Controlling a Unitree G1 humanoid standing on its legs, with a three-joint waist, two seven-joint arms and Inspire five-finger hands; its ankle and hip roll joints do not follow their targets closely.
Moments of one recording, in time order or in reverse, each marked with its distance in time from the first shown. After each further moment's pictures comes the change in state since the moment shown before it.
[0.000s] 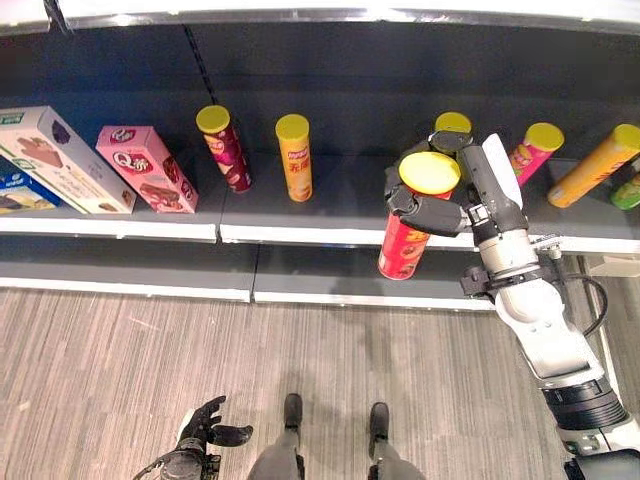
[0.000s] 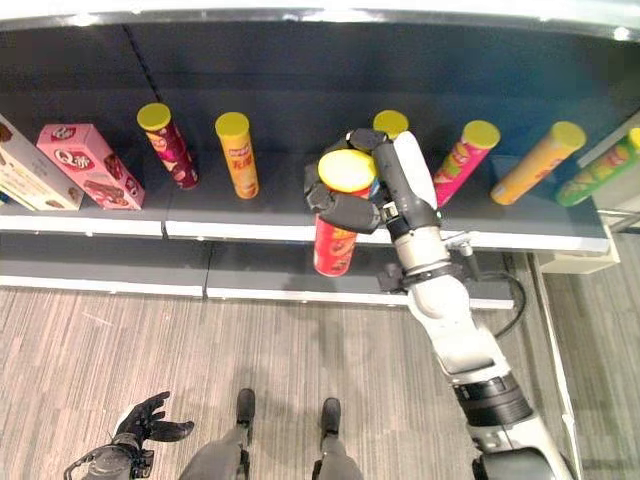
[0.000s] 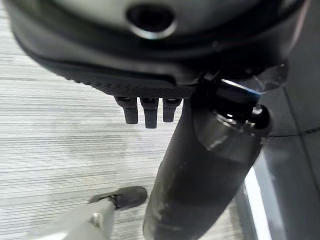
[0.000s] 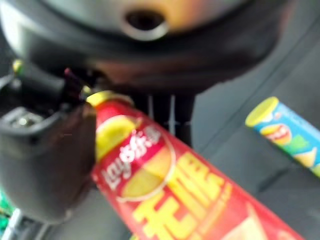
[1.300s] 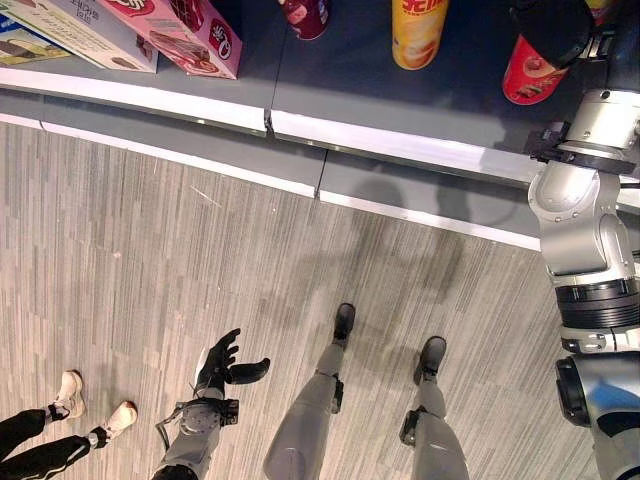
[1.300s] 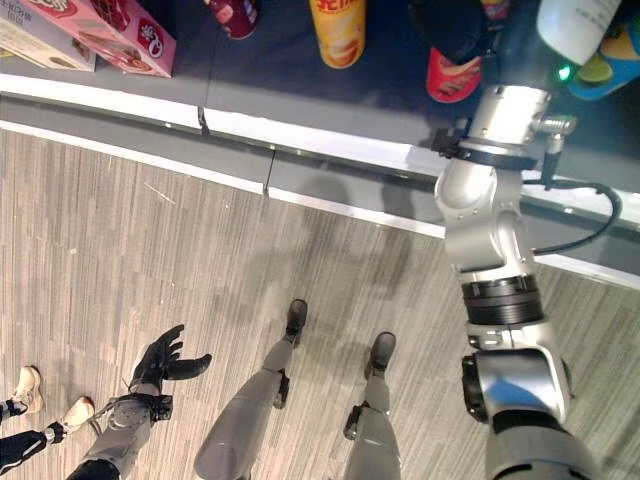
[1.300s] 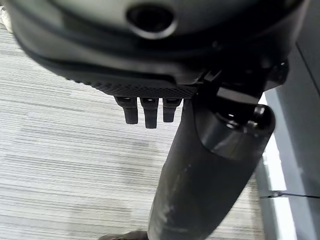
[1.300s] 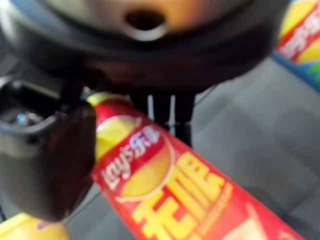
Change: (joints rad) left arm -0.122 0.006 -0.090 -0.197 -0.130 -0.123 0.087; right arm -0.518 -0.067 -0.072 0.293 -0.380 0.141 -0.490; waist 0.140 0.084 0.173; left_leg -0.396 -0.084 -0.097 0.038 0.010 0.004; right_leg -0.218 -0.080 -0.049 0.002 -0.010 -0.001
